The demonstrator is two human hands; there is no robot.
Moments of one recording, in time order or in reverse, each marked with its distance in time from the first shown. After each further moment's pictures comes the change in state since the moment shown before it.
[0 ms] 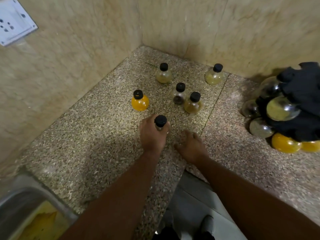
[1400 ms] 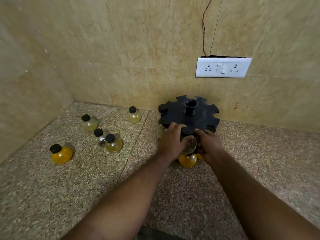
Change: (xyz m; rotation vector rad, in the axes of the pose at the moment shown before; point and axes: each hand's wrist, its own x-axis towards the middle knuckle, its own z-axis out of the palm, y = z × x) left_hand -0.121 0.306 0.192 0.030 -0.478 0.680; right_hand -0.056 0.235 -0.283 1.338 0.504 0.162
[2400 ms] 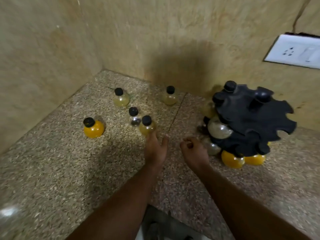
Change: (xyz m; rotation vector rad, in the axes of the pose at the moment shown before) left_hand -0.066 -0.204 -0.043 -0.193 0.307 -0.652; right_hand -0.019 0.121 0.159 -0.883 -0.167 -0.203
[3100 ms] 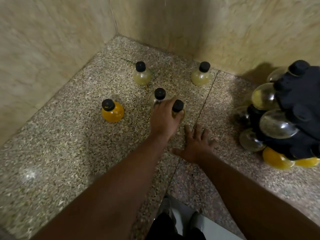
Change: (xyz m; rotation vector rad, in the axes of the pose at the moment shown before) left_hand 0.101 -0.042 -0.049 0.263 -0.068 0.278; right_hand 0.032 -0.019 0.116 -0.801 -0.490 -0.057
